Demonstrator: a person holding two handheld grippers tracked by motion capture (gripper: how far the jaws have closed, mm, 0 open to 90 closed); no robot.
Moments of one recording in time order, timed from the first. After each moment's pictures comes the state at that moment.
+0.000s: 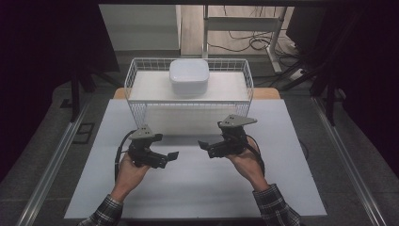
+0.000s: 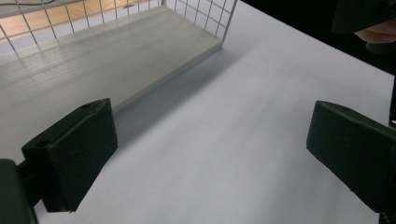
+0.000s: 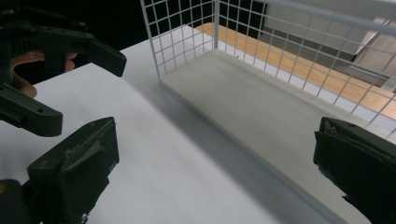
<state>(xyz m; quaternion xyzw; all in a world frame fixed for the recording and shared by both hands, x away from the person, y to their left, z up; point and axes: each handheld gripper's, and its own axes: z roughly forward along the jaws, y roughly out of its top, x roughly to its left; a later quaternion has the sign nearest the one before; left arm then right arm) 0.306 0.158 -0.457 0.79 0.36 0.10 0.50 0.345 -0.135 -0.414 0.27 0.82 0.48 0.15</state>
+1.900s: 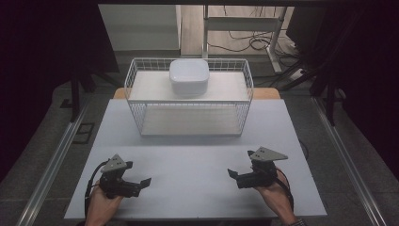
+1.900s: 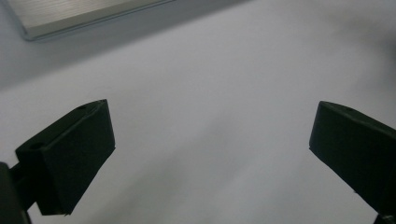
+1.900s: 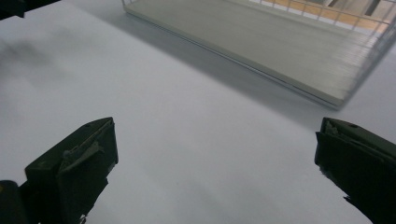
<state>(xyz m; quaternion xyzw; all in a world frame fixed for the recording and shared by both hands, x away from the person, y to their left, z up) 0.231 0.225 -0.511 0.78 0.44 0.13 0.43 0.286 -0.226 -0.468 0.33 0.82 0.44 0.18</state>
